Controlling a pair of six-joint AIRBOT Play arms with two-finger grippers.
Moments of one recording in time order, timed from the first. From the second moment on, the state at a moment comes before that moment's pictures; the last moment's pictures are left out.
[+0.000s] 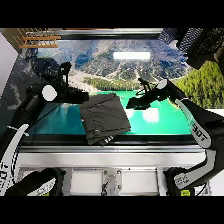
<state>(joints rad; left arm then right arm) -0.29 -1.19 1.07 1.31 -0.93 -1.67 0.14 -1.75 1.29 -0.82 1.15 1.23</state>
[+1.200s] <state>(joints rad) -0.44 -1.18 1.05 1.28 -0.89 -1.71 -0.32 -1.48 1.26 -1.16 1.04 1.42</state>
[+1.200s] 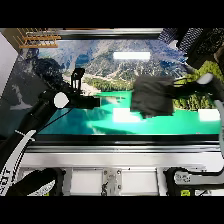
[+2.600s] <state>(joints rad) -0.45 -1.18 1.05 1.28 -0.89 -1.73 -0.90 -1.00 0.91 -1.56 0.84 1.59</state>
